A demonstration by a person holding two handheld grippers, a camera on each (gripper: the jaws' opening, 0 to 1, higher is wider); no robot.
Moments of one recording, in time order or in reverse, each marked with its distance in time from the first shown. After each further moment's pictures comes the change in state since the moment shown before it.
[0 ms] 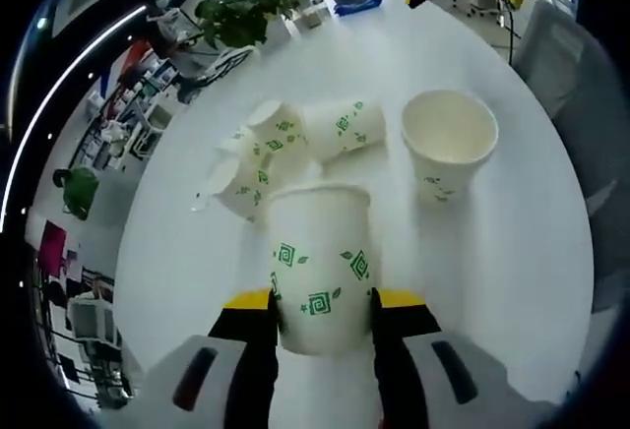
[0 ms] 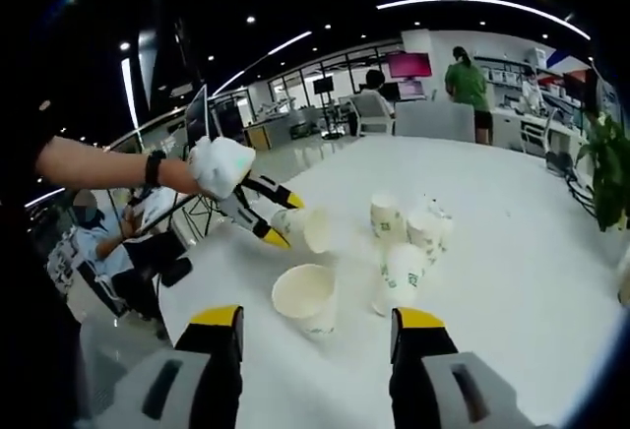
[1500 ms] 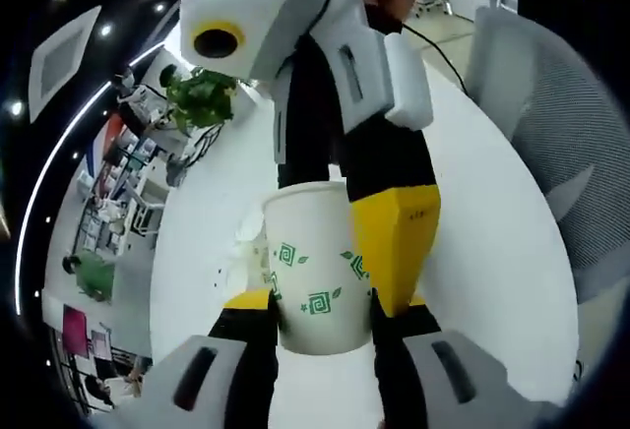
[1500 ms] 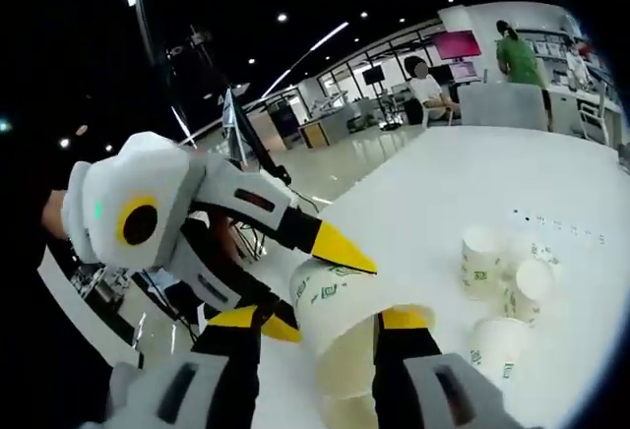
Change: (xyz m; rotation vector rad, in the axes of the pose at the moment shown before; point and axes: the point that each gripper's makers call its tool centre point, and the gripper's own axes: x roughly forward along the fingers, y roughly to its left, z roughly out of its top) left arm -0.042 -0.030 0.096 0.296 -0.131 -0.008; right arm 0.096 0.046 0.058 0.044 0.038 0.311
